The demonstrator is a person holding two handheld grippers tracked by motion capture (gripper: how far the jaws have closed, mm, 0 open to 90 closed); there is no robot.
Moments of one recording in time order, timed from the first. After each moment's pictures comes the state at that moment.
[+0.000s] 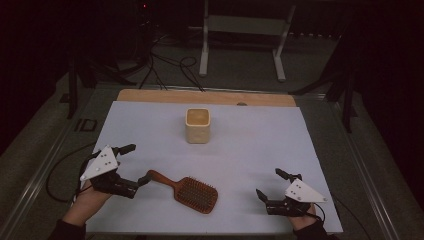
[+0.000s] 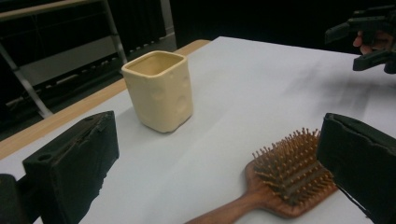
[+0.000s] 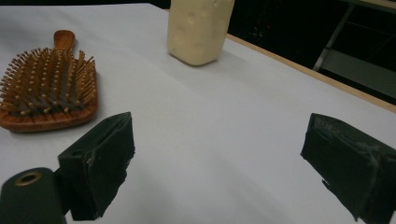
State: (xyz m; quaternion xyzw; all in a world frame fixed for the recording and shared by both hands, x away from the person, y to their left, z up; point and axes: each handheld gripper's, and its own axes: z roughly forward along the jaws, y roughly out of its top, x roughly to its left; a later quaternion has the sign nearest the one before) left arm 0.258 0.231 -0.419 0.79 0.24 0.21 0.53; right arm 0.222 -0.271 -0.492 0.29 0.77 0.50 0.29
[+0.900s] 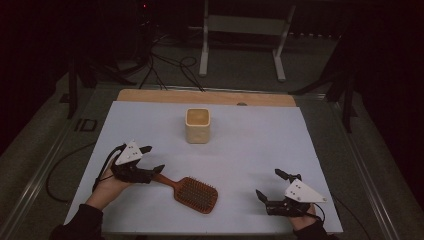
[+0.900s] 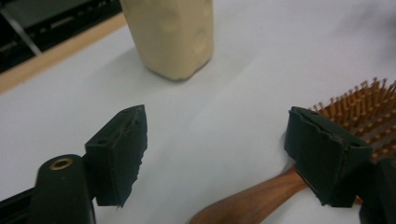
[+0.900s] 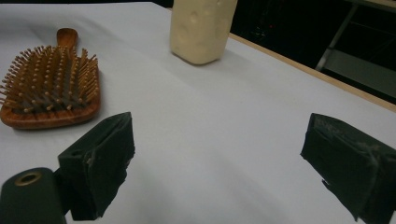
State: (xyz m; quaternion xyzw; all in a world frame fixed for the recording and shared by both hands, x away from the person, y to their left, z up) left arm 0.303 0.209 -0.466 0.84 0.28 0.19 0.43; right arm 0.222 -0.271 -0.492 0.28 0.77 0.49 0.29
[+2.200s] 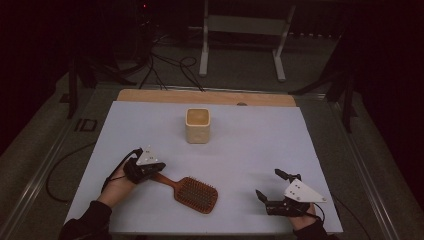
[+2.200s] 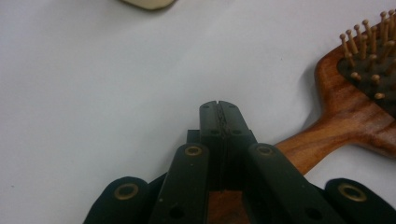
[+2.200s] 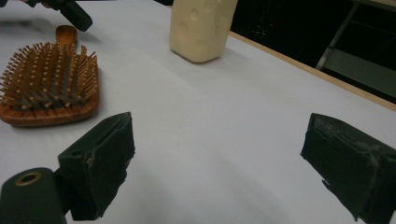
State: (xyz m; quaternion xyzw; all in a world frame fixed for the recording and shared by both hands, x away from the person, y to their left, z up) left arm 0.319 0.189 -0.501 0.90 0.26 0.15 0.33; right arm 0.223 -0.271 -0.493 0.28 0.77 0.49 0.29
